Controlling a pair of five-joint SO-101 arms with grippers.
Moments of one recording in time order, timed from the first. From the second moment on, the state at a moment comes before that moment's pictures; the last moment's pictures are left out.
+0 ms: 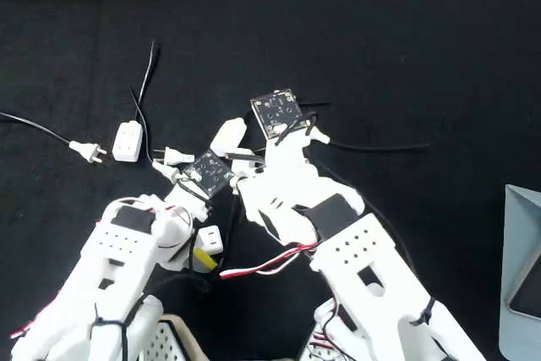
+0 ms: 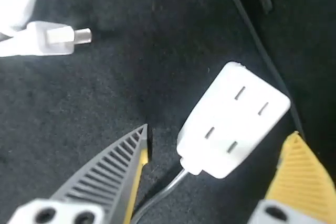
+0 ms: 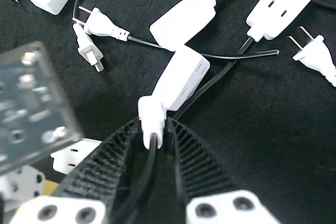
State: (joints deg) left arm 9.3 -45.1 73.7 53.7 -30.1; right arm -32.4 -46.2 55.9 53.2 -10.9
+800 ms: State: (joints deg) left arm 2.2 -42.2 71.3 52.7 -20.8; right arm -32.5 -46.2 55.9 53.2 -10.9
